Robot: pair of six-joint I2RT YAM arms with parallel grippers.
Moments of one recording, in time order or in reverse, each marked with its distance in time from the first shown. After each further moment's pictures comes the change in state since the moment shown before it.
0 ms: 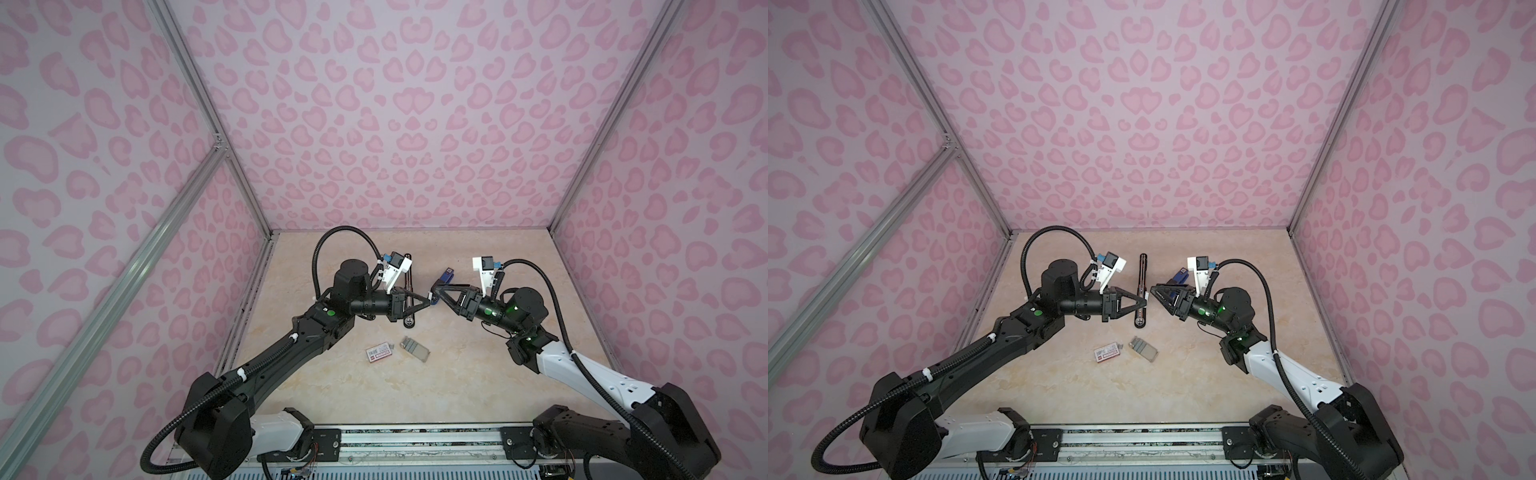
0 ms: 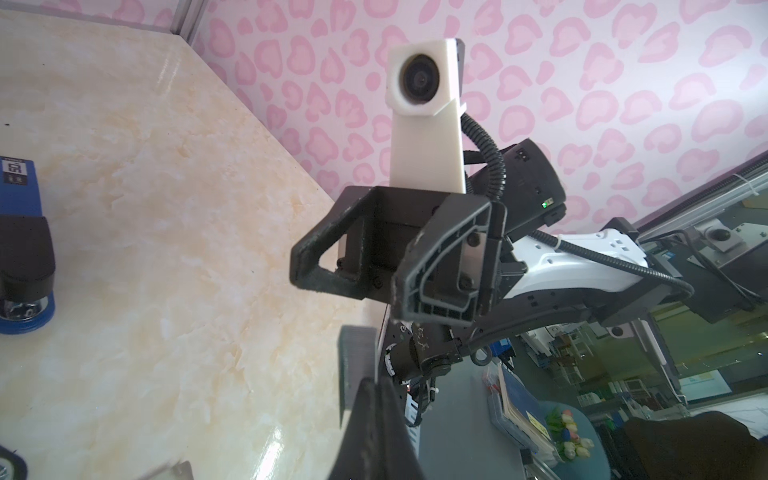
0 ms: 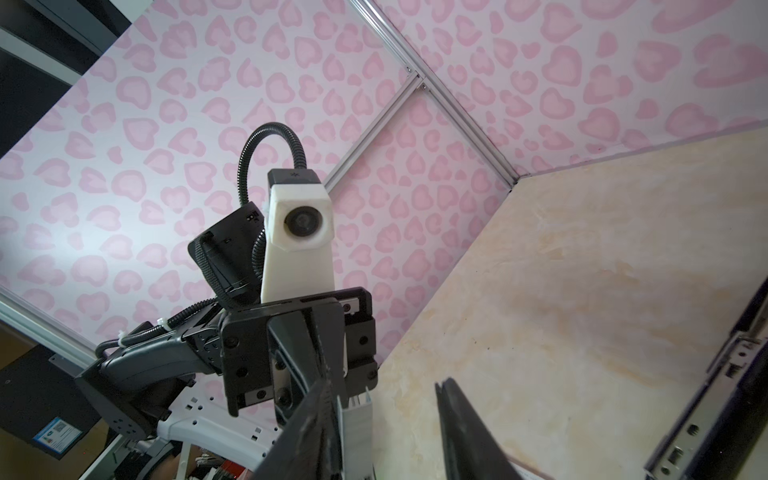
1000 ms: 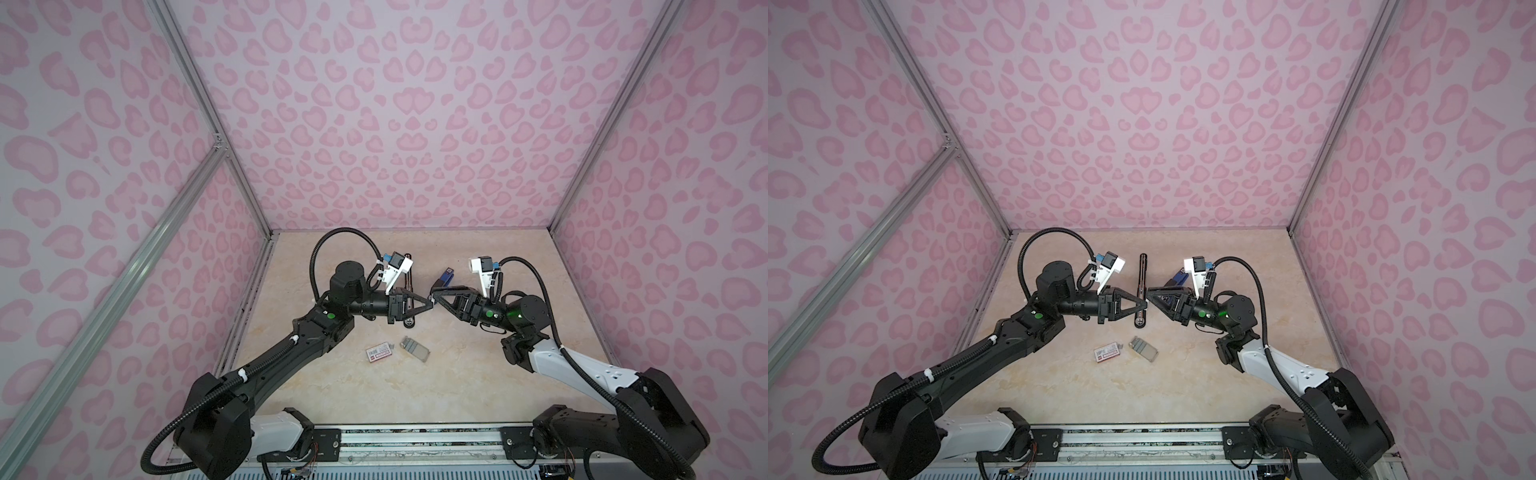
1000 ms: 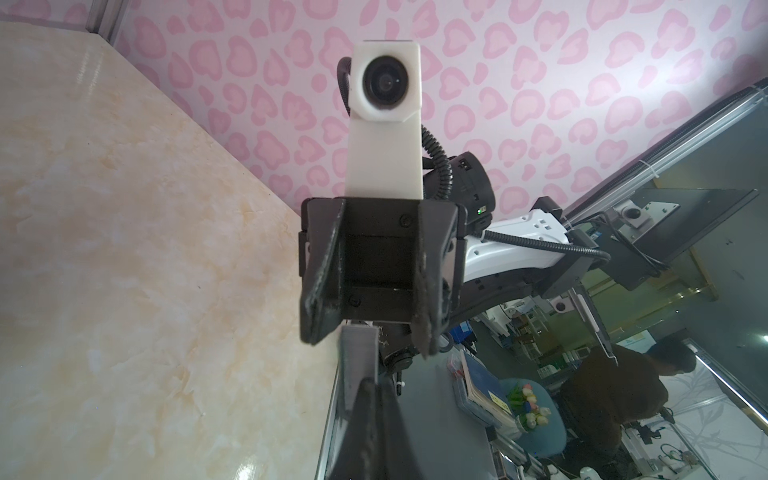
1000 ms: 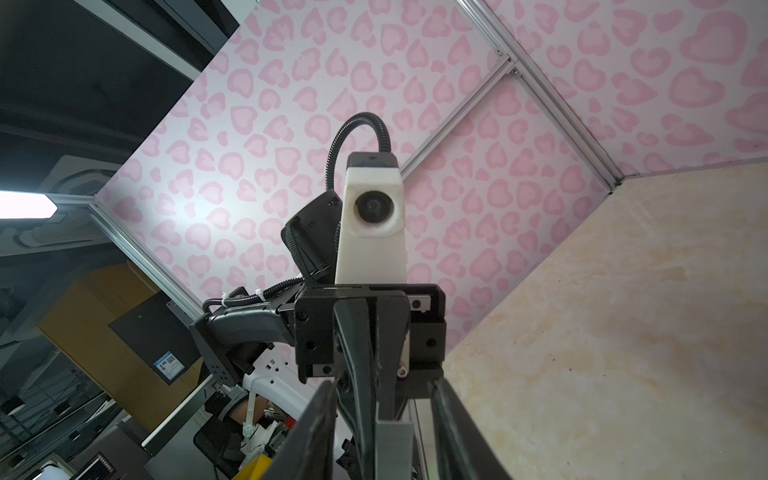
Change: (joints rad) left arm 0.000 -0.008 -0.040 0.163 0.110 -0.106; right arm 0.019 0.064 -0.022 0.305 -0.118 0.151
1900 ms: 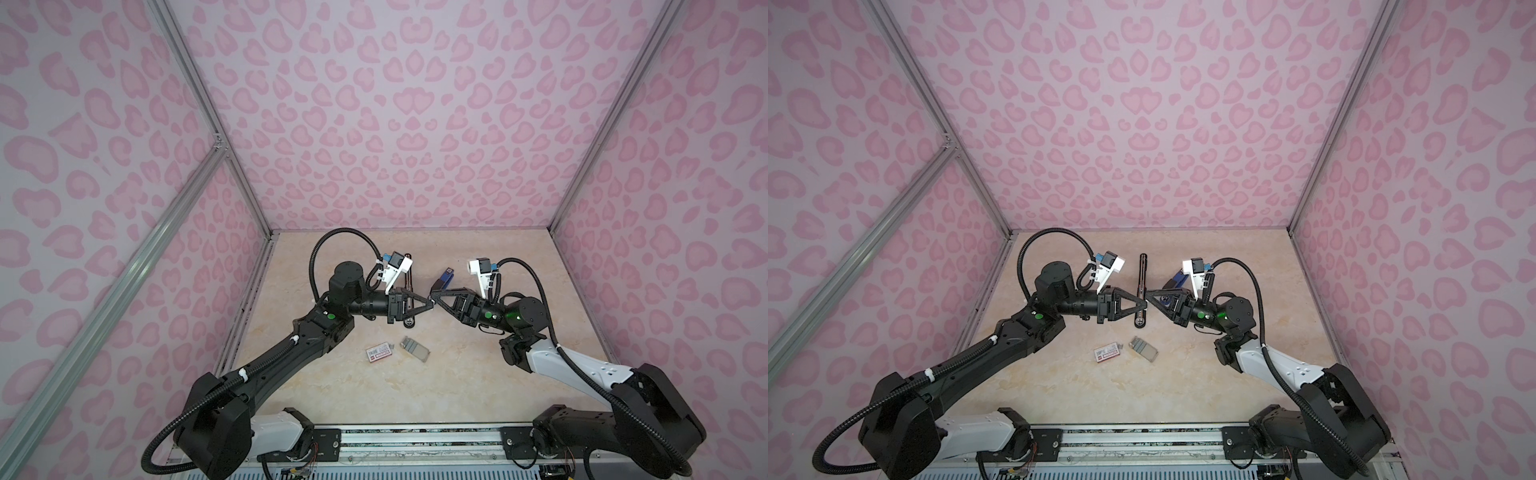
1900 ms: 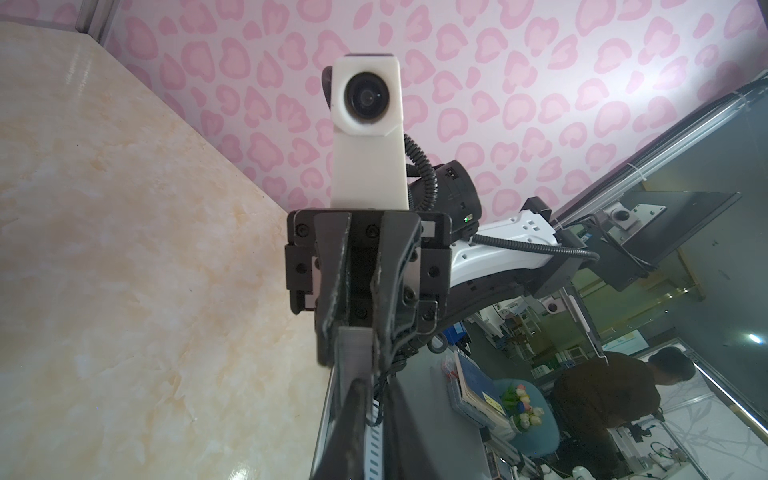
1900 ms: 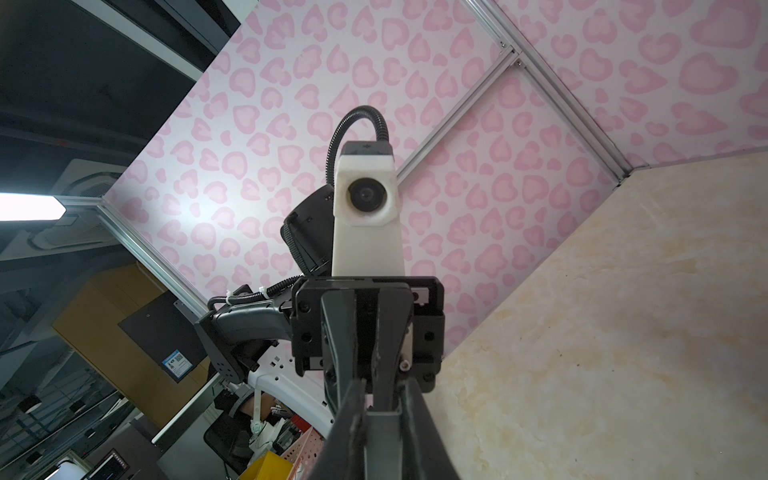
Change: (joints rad) left arm -0.001 0.000 -0.006 0.029 0.008 -0.026; right arm 0.004 0.019 -0.010 0.040 -0.004 0.014
